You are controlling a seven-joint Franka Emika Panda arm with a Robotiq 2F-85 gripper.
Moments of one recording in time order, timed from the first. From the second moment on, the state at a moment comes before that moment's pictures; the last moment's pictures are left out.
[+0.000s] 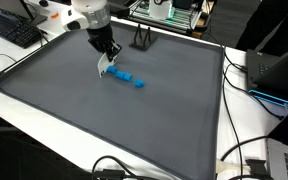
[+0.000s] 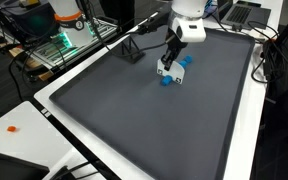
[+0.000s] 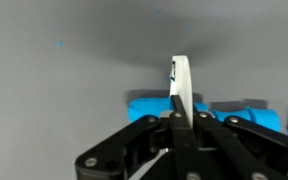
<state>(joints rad) 0.05 0.47 -0.02 -1.91 -0.07 2.25 0.06</state>
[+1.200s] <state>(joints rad) 0.03 0.45 -0.01 -1.94 0.03 2.23 0.05</state>
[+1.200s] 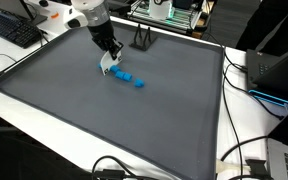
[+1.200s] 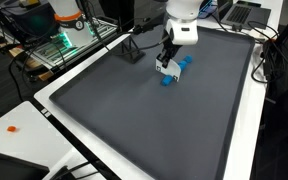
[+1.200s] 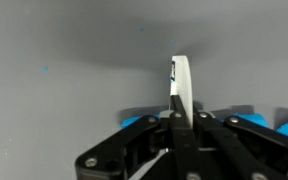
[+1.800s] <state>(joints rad) 0.01 0.33 -0.01 -2.02 0.13 2.19 0.10</state>
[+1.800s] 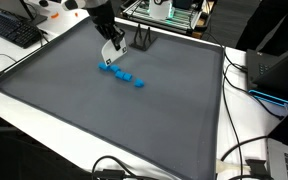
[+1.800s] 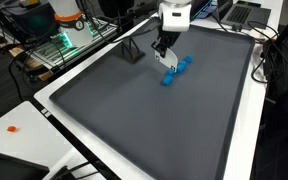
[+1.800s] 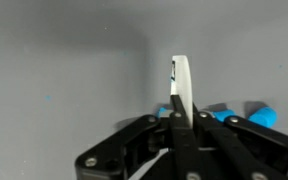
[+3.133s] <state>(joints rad) 0.01 -0.07 0.01 -2.53 0.47 2.38 0.57</state>
